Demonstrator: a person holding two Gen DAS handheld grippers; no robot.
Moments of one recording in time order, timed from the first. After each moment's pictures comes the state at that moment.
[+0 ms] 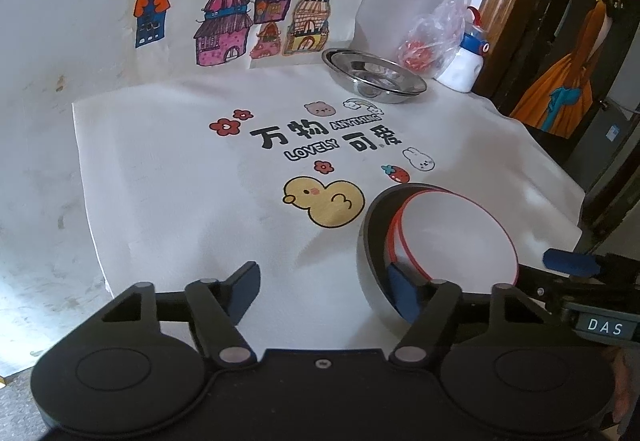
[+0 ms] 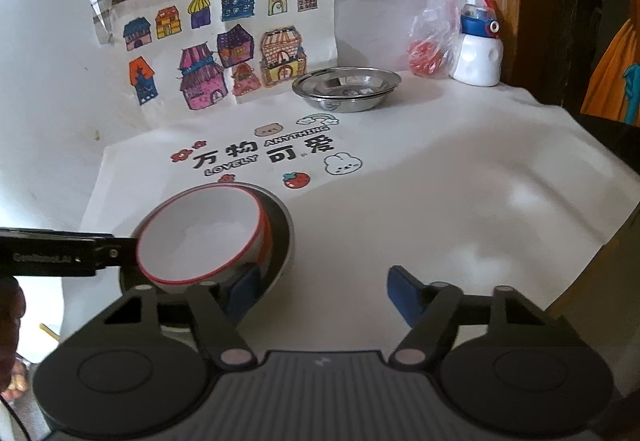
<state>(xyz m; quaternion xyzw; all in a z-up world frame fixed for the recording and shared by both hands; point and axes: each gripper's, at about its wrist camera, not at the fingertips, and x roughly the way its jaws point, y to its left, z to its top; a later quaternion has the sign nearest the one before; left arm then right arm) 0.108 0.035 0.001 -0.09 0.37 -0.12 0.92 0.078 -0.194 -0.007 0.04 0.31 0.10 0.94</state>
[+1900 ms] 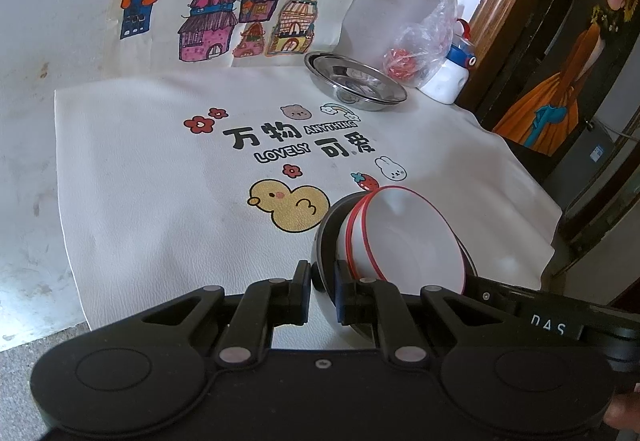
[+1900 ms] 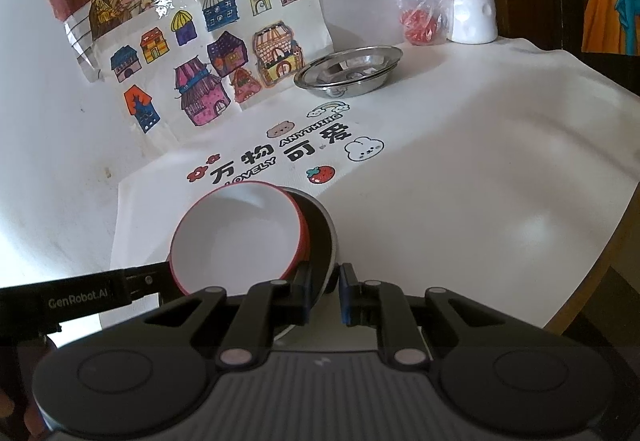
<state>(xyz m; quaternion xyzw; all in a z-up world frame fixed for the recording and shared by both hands) 0.109 0.025 0.007 -0.13 0.37 -0.14 0.91 0.090 -0.187 -0.007 0.13 0.33 0.10 0.93</state>
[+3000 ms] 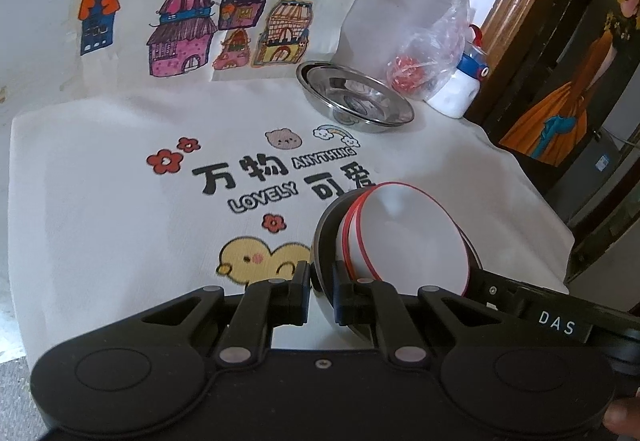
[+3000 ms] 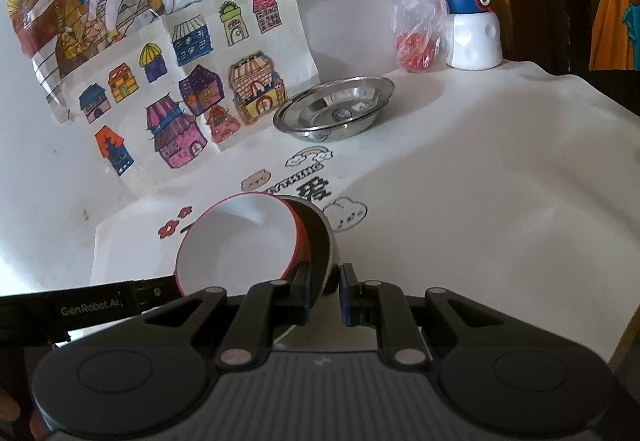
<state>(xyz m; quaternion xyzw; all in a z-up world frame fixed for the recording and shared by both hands) 0.179 0.004 0.007 -0.14 0.37 -0.14 0.91 0.162 -0.204 -0.002 0.14 0.31 0.09 0.94</state>
